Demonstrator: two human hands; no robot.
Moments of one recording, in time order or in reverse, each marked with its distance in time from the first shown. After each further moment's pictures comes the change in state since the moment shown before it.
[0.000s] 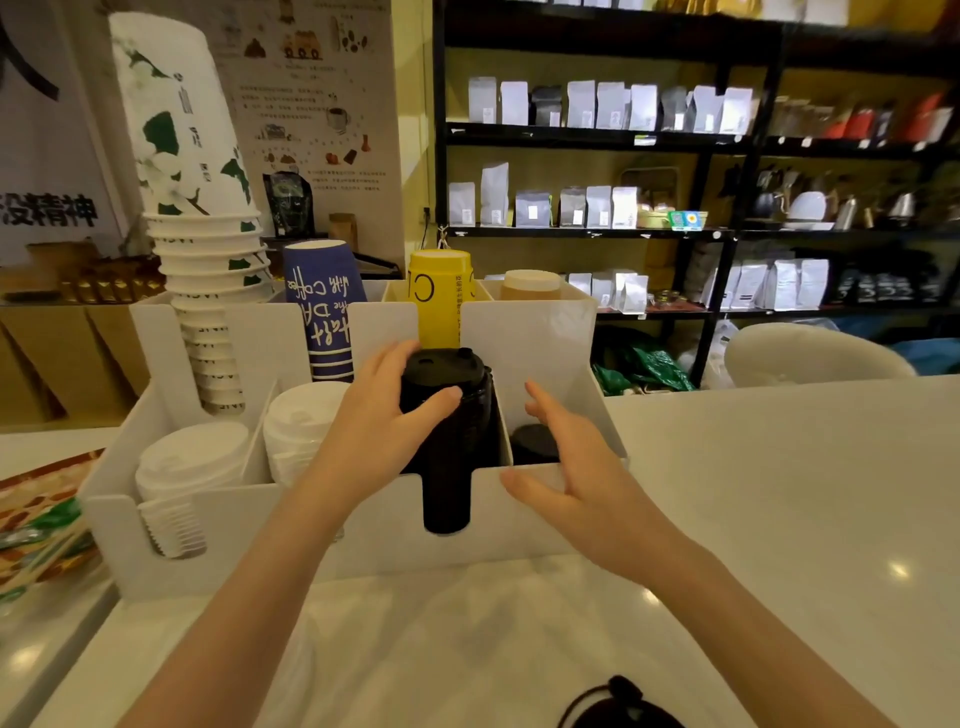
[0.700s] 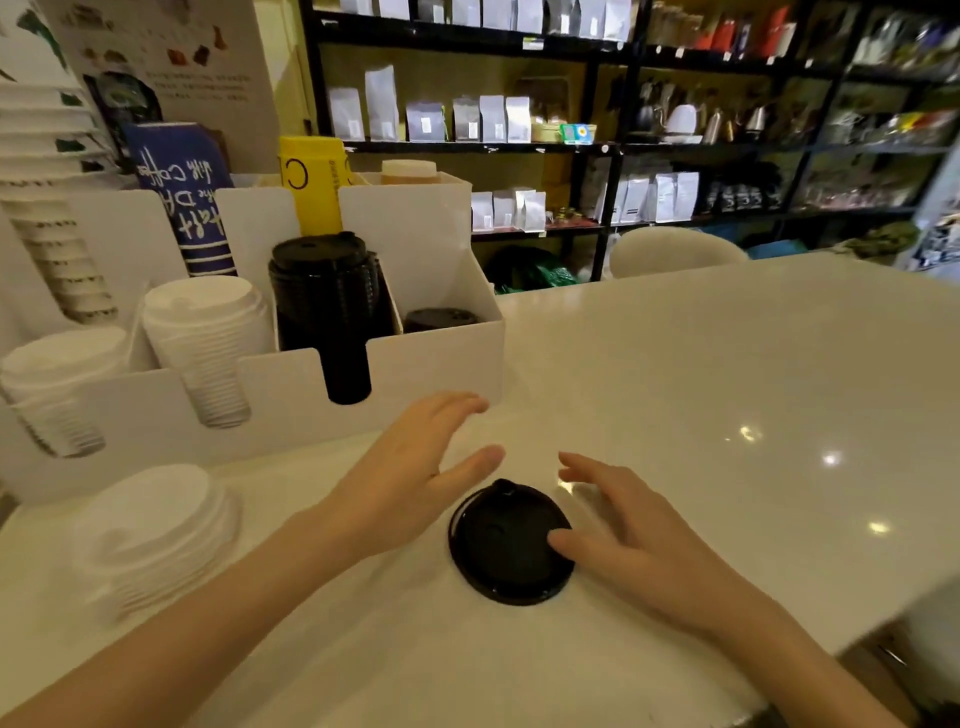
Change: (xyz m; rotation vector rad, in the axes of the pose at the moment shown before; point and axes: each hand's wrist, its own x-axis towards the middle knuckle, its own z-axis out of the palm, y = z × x) left_hand -0.129 0.037 0.058 0.089 -0.555 0.266; right_hand -0.190 0.031 -0.020 0.041 -0.052 0.416
